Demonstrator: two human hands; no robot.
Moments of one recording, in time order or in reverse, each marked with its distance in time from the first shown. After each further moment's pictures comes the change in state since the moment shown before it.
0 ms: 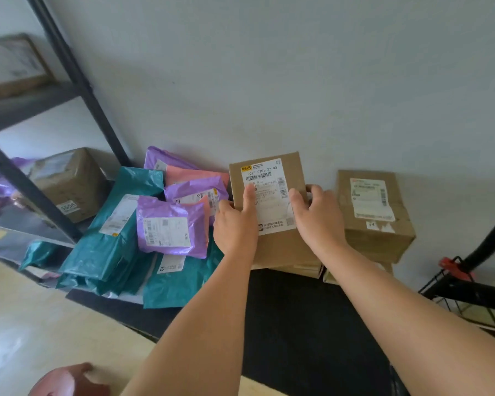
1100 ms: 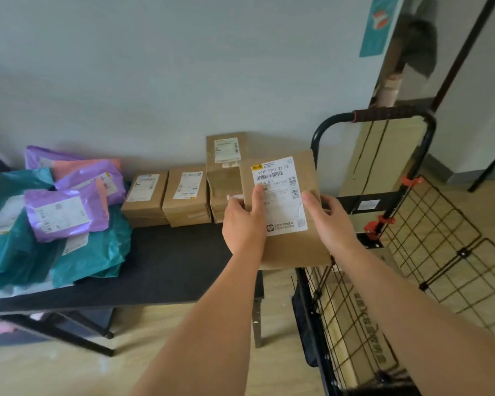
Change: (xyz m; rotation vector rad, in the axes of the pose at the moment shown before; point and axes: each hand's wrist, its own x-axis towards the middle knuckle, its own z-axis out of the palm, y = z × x) left_hand -0.303 0.023 0.053 -0.161 -0.349 0.223; right_hand -0.229 0.173 -0.208 0.426 0.215 0.386
